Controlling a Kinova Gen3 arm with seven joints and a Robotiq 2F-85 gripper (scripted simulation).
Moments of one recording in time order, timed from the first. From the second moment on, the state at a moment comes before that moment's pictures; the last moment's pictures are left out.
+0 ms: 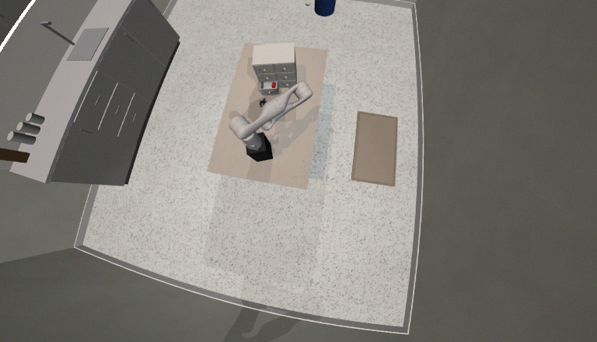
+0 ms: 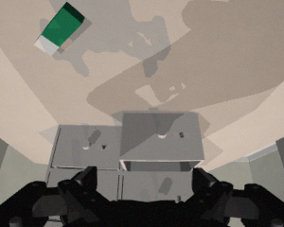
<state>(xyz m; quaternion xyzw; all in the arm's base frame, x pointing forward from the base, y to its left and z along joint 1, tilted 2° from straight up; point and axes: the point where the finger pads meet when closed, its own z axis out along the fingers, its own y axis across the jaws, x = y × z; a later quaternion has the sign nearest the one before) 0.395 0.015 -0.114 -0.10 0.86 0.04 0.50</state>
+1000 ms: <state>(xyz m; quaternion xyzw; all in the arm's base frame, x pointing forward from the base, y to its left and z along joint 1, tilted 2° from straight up) 0.394 0.016 -0.114 -0.10 0.87 0.04 0.47</state>
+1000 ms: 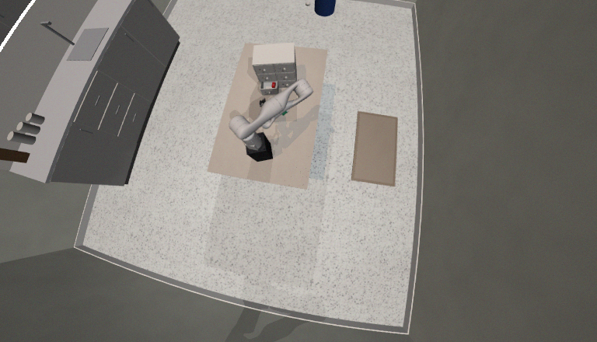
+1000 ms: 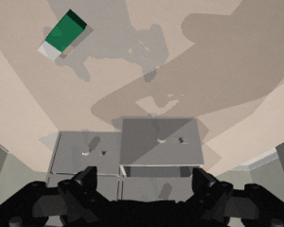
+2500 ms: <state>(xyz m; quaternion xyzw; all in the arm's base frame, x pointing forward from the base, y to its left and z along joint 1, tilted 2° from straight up) 0.390 0.016 -0.110 -0.11 0.92 0.03 0.38</state>
